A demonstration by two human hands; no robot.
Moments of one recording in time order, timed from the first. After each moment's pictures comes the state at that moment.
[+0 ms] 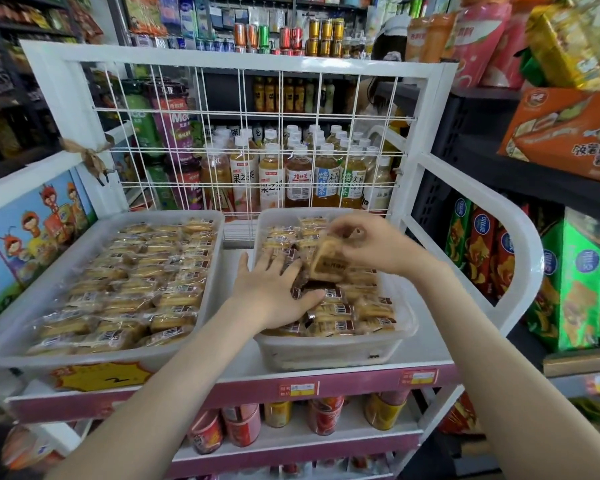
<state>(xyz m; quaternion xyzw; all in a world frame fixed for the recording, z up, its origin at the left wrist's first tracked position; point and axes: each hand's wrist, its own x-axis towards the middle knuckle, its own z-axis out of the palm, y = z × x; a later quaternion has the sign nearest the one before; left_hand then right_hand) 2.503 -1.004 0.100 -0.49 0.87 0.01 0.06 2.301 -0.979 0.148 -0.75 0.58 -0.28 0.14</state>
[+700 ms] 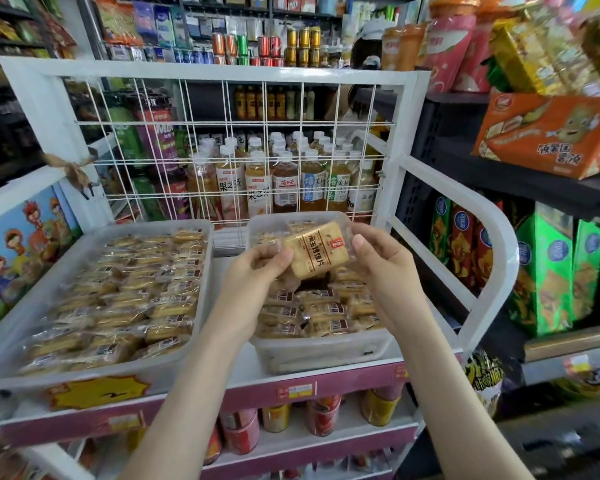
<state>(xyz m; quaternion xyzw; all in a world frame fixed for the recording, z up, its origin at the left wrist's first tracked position) 2.513 -0.971 0.123 -0.39 0.54 0.59 -0.47 2.343 -0.915 0.125 -0.43 0.50 -0.68 0.32</state>
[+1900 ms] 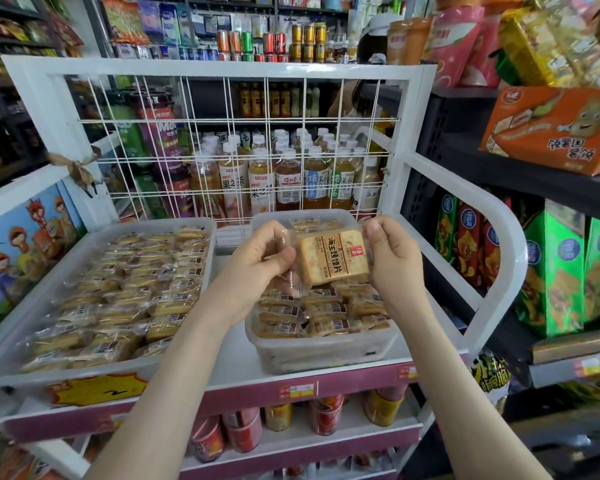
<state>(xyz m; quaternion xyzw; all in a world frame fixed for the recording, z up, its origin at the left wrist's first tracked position) 2.523 -0.972 0.144 -0.29 0.70 0.54 -0.38 2.344 -0.919 0.134 -0.46 0.57 -0.65 0.19</state>
